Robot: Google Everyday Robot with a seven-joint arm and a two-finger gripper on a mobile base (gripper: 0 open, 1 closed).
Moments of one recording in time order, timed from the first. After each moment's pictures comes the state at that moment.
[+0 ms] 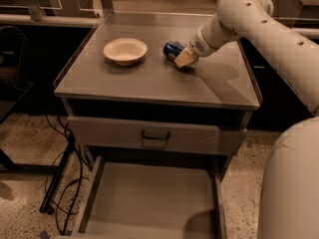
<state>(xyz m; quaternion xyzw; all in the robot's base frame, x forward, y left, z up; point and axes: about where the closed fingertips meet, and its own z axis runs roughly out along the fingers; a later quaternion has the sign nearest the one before) 0.774 -0.097 0.844 -0.41 0.84 0.08 0.35</state>
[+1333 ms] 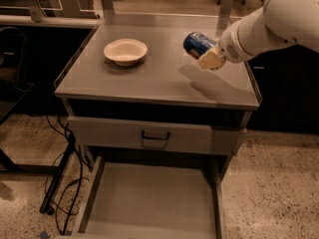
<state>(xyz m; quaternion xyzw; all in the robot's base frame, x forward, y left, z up) 0.658 -0.142 0.918 -0.40 0.82 0.02 0.41</state>
